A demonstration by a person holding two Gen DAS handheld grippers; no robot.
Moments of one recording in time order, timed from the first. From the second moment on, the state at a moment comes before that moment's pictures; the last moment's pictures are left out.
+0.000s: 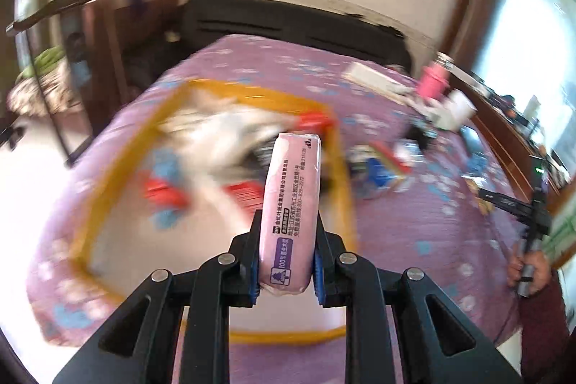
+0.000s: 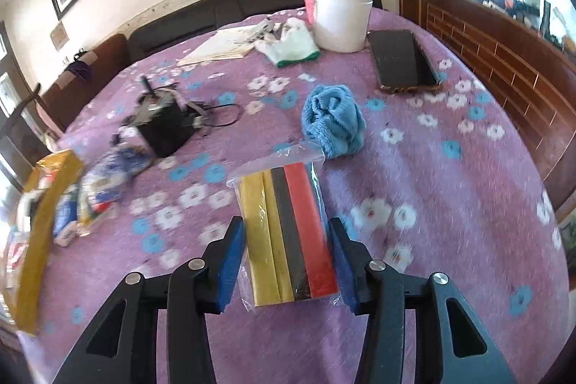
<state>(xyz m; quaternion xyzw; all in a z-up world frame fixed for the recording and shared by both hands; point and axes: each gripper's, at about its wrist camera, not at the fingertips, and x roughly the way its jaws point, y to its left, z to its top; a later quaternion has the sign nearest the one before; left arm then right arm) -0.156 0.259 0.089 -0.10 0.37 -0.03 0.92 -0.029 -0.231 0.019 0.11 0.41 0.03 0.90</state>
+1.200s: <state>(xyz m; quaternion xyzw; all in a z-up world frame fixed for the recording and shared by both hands) -0.199 0.340 0.094 -0.06 0.33 0.17 0.93 -0.086 0.183 0.042 -0.10 0.42 0.36 0.83</state>
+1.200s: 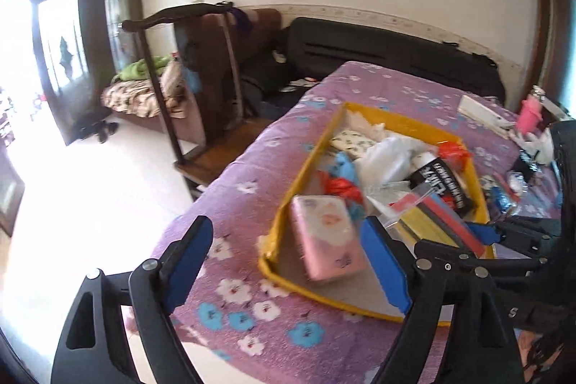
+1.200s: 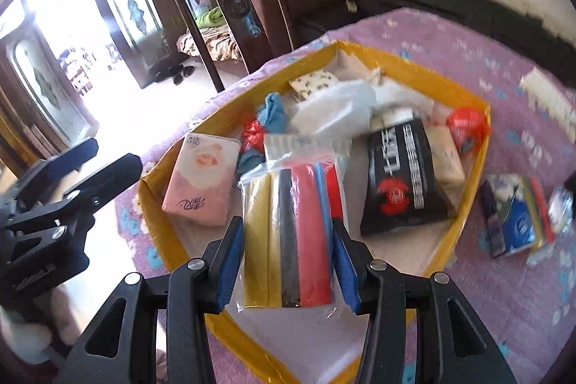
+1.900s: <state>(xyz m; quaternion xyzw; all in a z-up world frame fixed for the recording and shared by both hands) -0.227 0.312 0.110 -0.01 0.31 0.25 0.92 -0.091 0.181 0.050 -0.06 0.40 0.38 0.83</state>
